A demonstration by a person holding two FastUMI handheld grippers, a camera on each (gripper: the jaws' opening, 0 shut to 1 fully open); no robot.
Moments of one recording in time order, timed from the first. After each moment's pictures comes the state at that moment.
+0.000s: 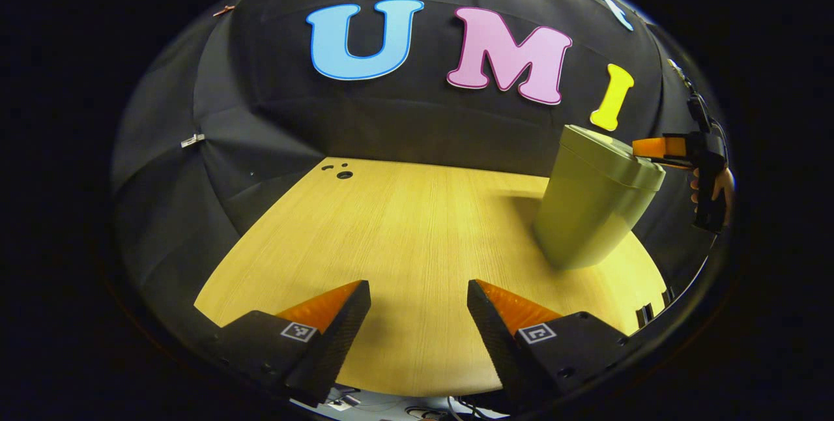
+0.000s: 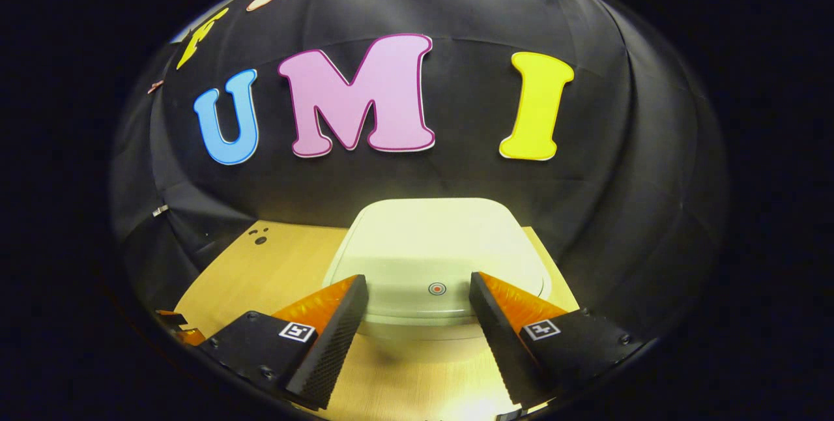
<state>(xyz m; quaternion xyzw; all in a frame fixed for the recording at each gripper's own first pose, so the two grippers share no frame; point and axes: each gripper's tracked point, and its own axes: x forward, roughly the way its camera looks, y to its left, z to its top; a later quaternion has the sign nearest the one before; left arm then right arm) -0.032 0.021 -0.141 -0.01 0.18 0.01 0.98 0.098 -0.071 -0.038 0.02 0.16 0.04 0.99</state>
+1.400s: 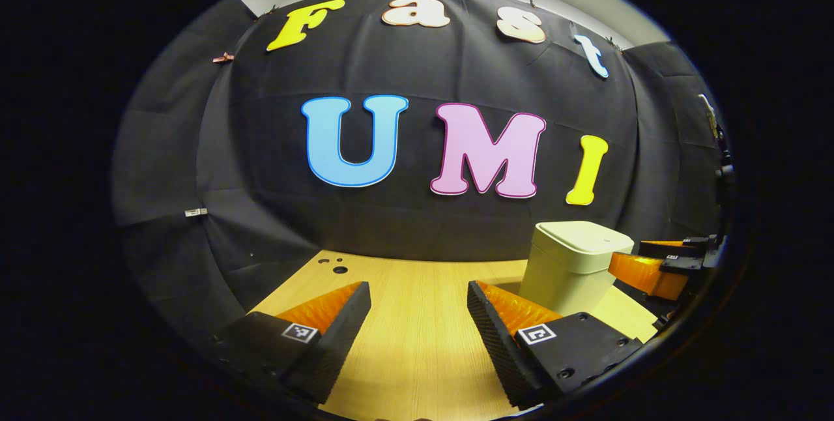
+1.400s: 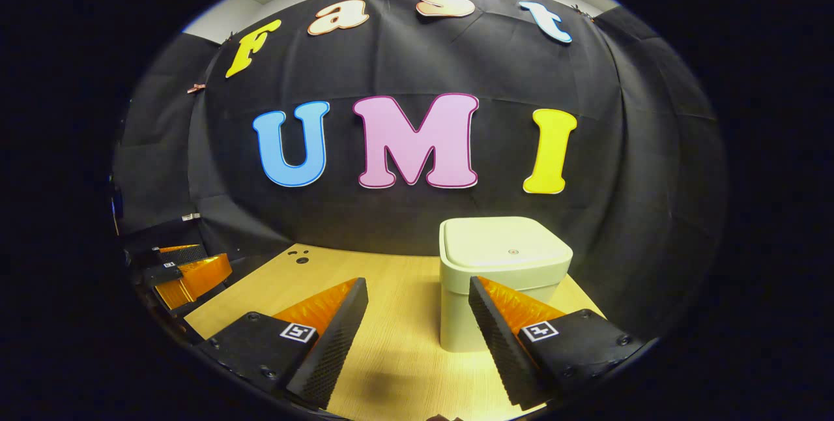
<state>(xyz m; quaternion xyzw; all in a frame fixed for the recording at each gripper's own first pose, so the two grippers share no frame) -0.051 0.019 -0.016 0.00 0.00 -0.02 1.00 -0.040 0.030 -0.017 0.02 0.05 0.05 1.00</state>
